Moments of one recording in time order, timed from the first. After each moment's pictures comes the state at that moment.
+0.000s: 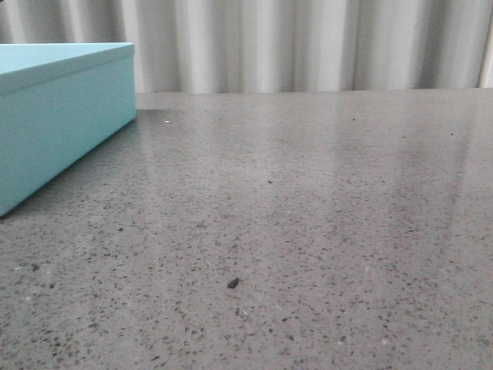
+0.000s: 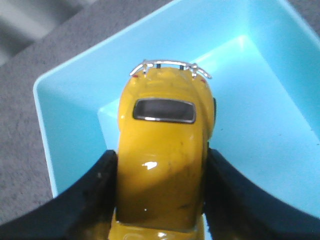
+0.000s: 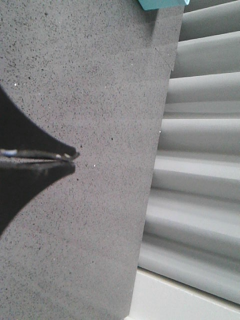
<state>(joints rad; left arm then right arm) -0.03 1.54 -1.51 -0.06 0.90 0.45 0.22 0.42 -0.66 -0.16 0.50 0.05</state>
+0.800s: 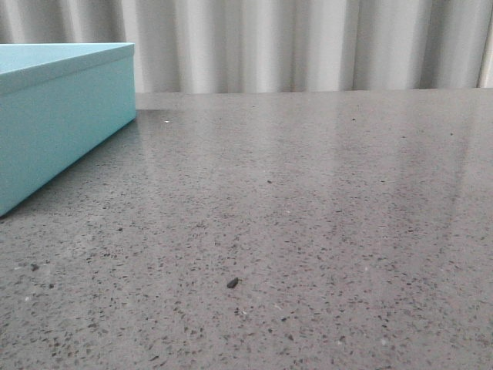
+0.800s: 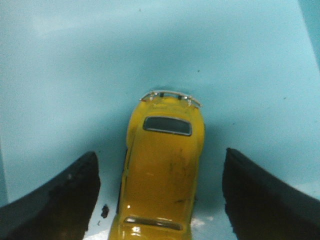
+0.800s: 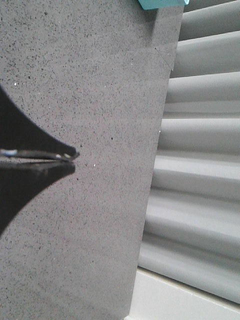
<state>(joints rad) 0.04 1.65 -1.32 -0.28 0.82 0.44 0.22 0.42 -0.66 -0.16 0.50 0.05</state>
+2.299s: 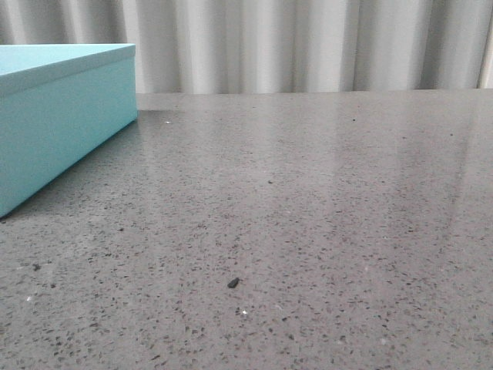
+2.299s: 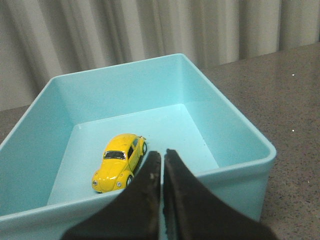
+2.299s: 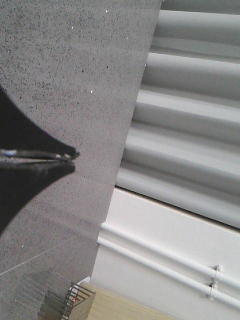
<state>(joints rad) -0.16 0.33 -0.28 -0.57 0.16 0.65 0.22 -0.02 -0.54 -0.43 0.66 0.05</state>
